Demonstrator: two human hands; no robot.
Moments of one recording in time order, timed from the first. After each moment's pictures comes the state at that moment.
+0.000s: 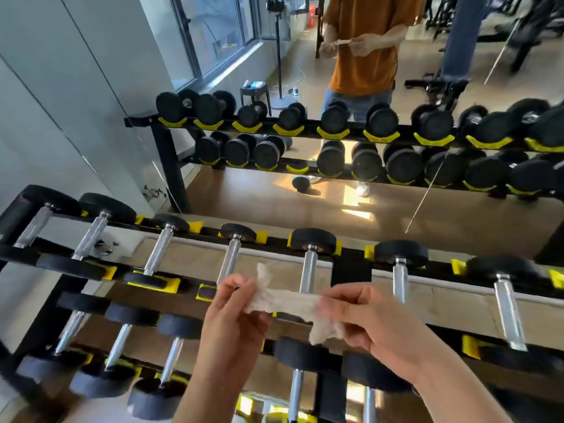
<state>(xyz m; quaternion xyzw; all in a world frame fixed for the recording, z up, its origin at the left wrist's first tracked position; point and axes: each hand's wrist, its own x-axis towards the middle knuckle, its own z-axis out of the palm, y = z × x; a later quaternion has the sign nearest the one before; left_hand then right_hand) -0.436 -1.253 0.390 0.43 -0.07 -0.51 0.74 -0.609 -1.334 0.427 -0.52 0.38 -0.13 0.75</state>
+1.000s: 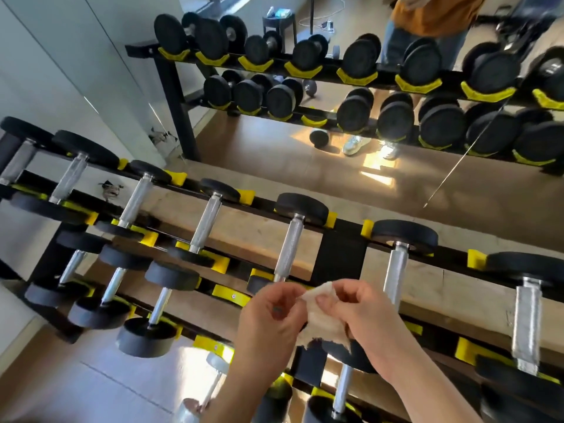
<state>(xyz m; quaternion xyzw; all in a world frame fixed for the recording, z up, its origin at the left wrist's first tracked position) -0.534 -1.308 0.327 0.74 -0.29 -0.35 0.49 -0.651 -1.398 0.333 -0.54 0.47 -0.11 0.69</state>
